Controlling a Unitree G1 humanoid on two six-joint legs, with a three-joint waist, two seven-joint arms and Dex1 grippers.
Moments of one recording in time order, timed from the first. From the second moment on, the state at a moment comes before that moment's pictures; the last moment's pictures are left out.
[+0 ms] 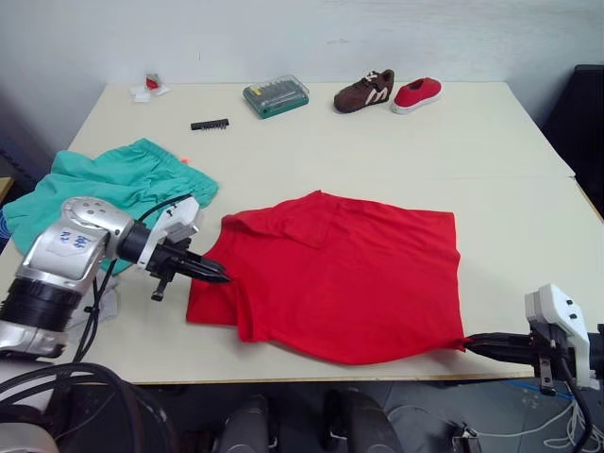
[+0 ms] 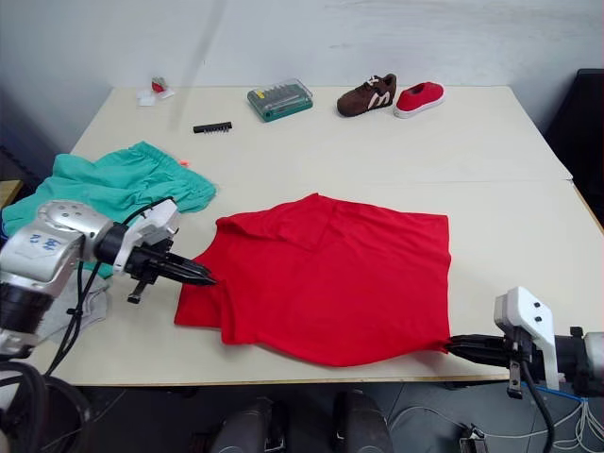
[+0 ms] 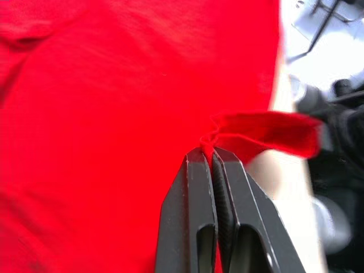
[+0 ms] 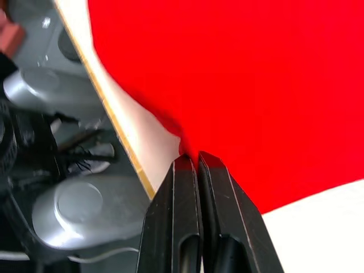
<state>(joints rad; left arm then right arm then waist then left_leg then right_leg) -0.74 0.91 -0.26 0.31 -0.33 0.47 -1.50 0.34 -1.03 -0.44 -0.30 0.61 0.49 1.26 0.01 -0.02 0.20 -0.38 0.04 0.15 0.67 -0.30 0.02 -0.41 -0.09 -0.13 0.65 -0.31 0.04</state>
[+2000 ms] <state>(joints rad) -0.61 0.83 0.08 0.07 -0.42 0.61 -1.34 0.06 -0.91 -0.40 -0.44 0.61 0.59 1.07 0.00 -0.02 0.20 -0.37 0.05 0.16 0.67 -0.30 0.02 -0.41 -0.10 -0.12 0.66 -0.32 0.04</state>
